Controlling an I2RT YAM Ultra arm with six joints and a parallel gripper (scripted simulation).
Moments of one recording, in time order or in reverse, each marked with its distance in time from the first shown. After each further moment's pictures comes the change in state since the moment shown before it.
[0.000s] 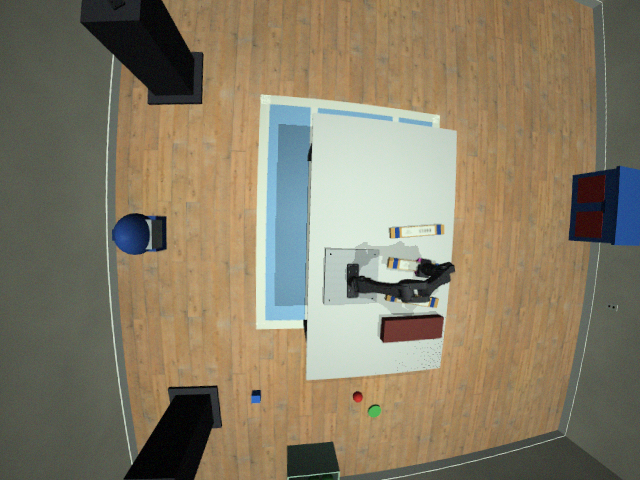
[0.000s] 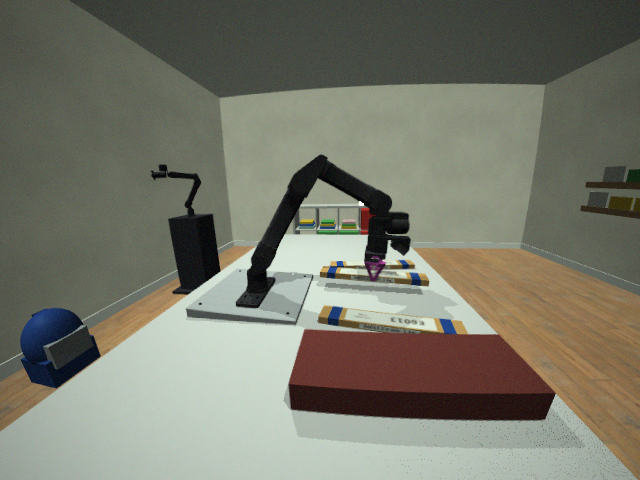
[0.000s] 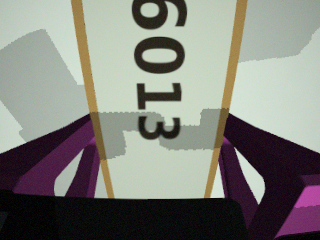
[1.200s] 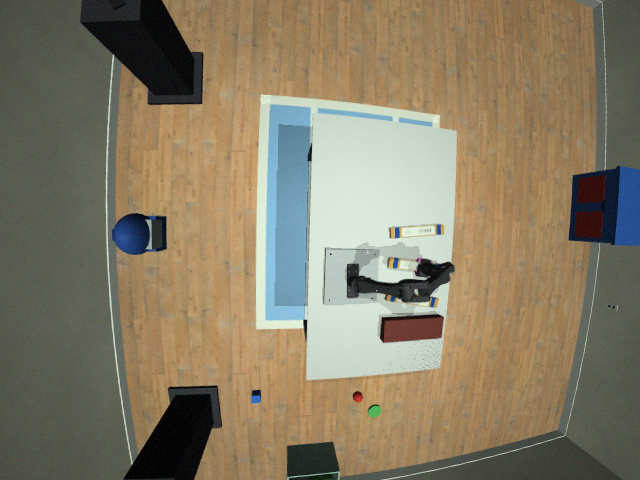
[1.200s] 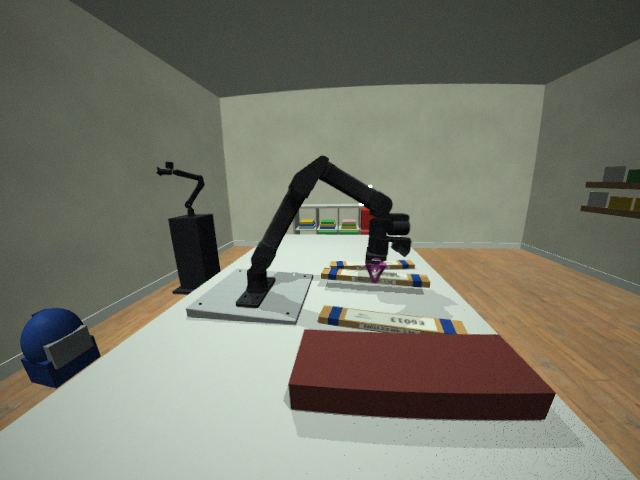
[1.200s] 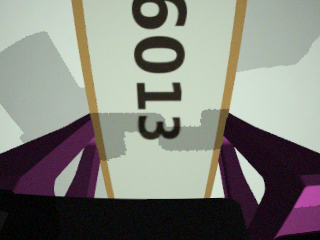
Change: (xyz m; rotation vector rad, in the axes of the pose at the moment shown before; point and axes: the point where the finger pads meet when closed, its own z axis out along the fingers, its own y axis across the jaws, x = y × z) arm -0.004 0.001 0.005 -0.003 -0.009 0.001
